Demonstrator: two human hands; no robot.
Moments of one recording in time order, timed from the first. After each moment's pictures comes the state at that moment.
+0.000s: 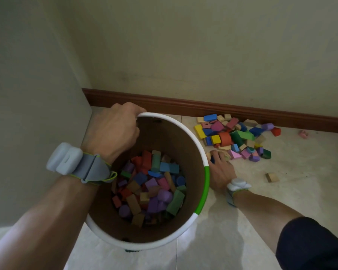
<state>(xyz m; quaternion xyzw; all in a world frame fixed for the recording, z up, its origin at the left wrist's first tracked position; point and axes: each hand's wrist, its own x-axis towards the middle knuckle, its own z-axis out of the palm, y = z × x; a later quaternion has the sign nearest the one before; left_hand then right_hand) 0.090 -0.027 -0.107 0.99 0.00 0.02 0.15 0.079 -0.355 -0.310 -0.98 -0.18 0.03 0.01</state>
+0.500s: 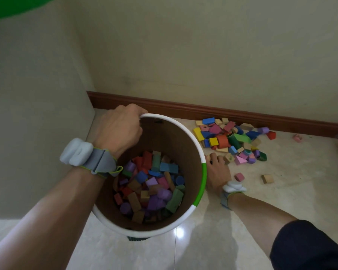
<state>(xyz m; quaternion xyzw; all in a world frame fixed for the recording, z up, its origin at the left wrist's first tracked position) 0.089 -0.031 -0.104 0.99 0.02 0.02 0.15 0.072 -0.342 -0.306 -0.99 -0.09 0.06 0.00</state>
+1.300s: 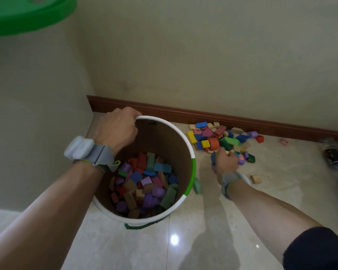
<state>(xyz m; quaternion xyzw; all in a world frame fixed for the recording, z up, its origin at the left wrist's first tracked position) 0.083 -0.032 -0.104 0.99 0.04 0.02 0.15 0.099 -0.348 -0.246 -0.76 0.43 -0.04 0.48</state>
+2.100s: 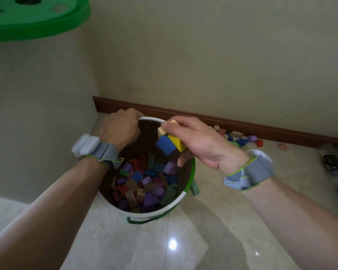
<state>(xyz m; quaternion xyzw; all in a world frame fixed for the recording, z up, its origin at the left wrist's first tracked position) 0.077 -0.034 -0.100 0.99 0.05 0.03 0.15 0.043 -0.238 -0.032 -0.75 -0.07 0.27 0.59</state>
